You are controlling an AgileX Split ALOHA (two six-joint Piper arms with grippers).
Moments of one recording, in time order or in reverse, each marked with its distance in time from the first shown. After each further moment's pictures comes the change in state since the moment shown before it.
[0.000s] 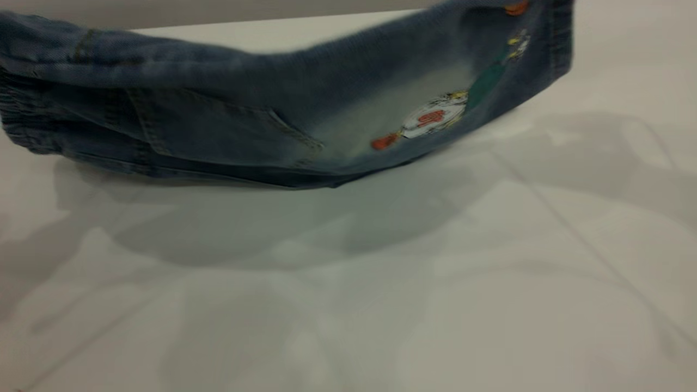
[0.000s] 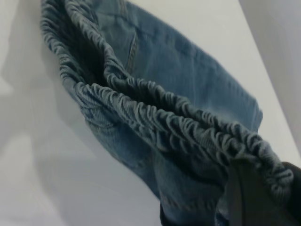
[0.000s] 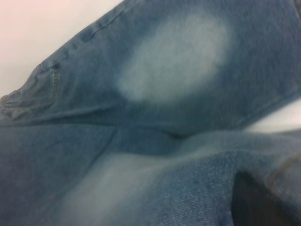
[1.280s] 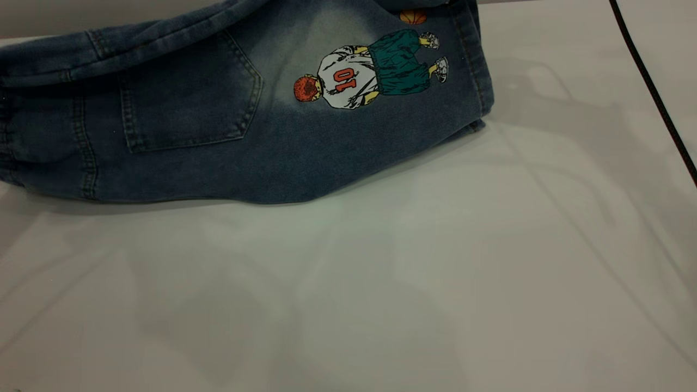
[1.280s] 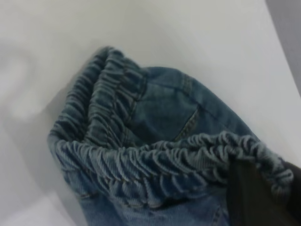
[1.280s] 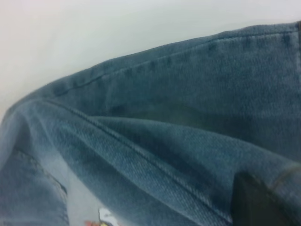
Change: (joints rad) left arm 0.002 0.303 -0.096 -0.488 -0.246 0.527; right arm 0.090 0.471 -0.454 0.041 -0.058 0.031
